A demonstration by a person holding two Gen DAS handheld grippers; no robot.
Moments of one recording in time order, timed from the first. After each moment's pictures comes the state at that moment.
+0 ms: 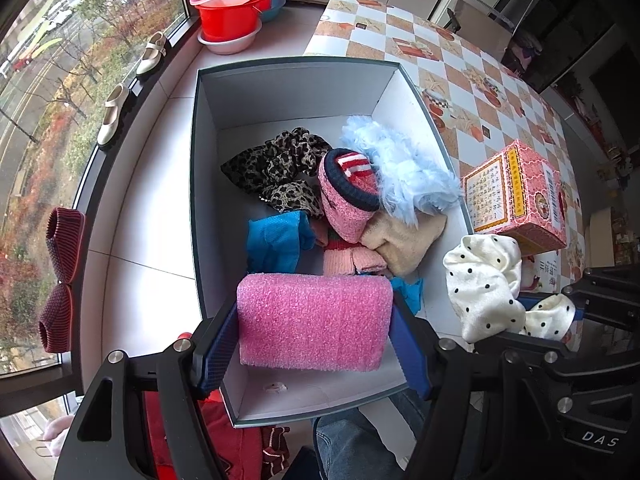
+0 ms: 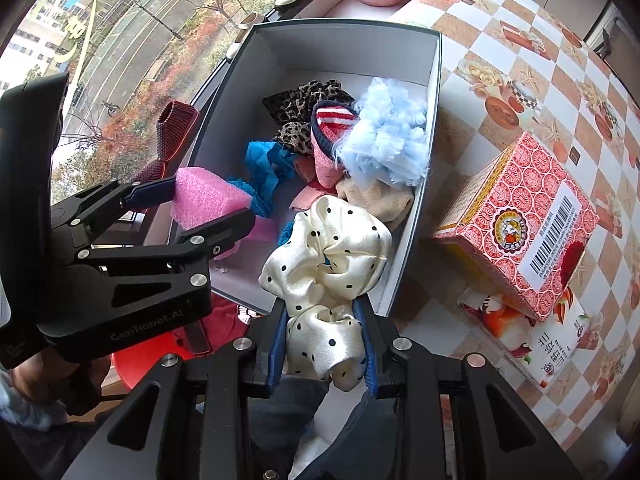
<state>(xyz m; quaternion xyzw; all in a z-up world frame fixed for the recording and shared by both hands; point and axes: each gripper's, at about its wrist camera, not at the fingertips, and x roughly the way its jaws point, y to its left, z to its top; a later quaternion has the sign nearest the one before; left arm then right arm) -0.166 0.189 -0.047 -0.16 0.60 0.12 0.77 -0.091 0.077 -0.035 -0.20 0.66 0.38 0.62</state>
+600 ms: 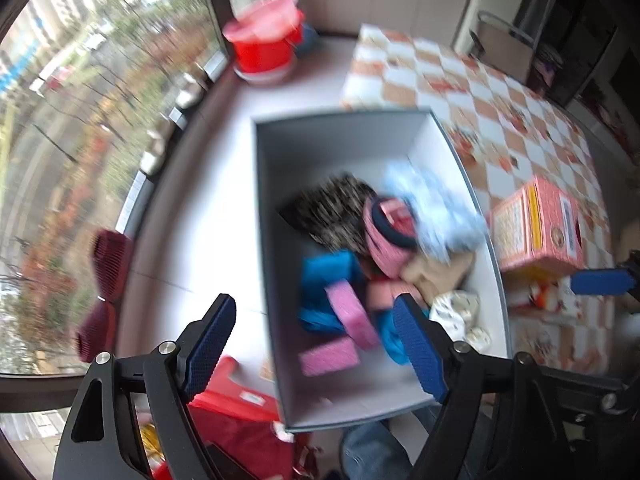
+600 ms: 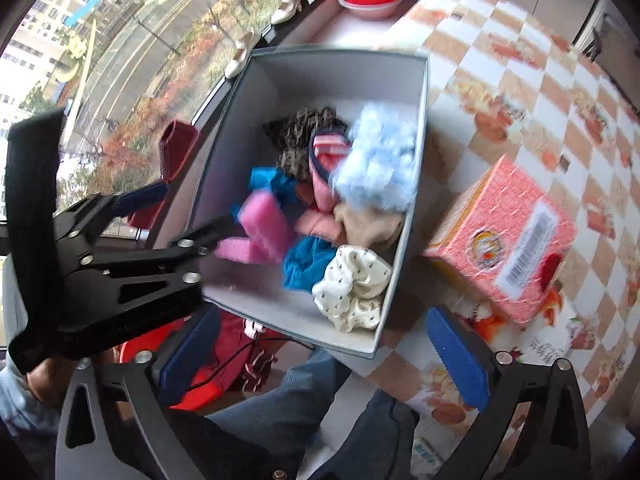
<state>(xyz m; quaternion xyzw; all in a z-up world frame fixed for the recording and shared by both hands) -0.172 0.195 -0.013 -0.11 0.56 0.19 0.80 -0.081 0.074 -0.006 -0.17 0.64 0.38 0.64</state>
